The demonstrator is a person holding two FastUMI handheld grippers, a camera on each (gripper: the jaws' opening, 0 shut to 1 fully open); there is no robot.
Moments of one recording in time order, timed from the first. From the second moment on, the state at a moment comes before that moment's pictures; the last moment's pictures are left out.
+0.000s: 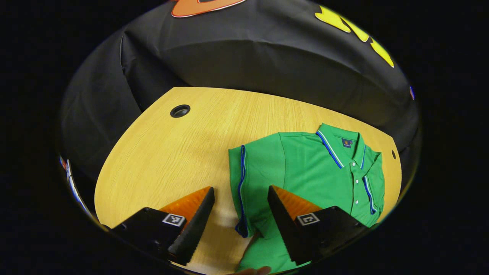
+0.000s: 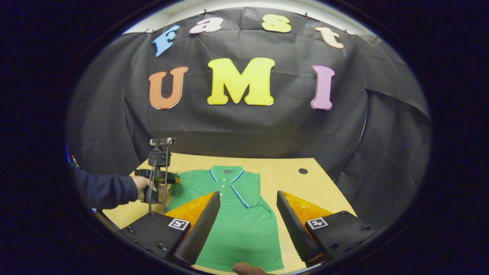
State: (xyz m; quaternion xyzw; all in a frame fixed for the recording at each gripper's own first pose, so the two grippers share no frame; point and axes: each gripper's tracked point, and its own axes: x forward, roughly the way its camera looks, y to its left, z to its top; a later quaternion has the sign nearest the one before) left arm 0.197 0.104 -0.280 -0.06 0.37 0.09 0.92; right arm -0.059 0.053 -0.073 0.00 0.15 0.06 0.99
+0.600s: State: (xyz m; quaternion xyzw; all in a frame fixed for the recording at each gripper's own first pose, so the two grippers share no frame) left arm 0.202 0.097 -0.297 -0.04 0.41 0.08 0.91; right arm -0.050 0.060 -0.093 0.00 0.18 0.06 0.98
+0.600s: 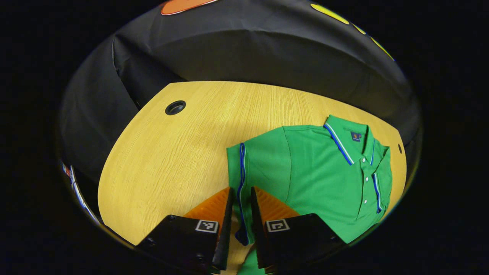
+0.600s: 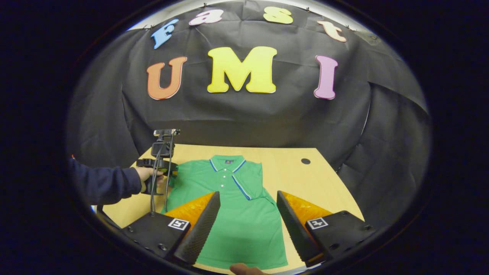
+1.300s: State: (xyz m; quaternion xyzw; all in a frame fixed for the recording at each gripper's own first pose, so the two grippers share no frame) left arm 0.200 0.096 -0.272 -0.03 0.40 0.01 0.92; right arm -0.048 0.053 -0.037 -0.01 0.11 0.04 0.99
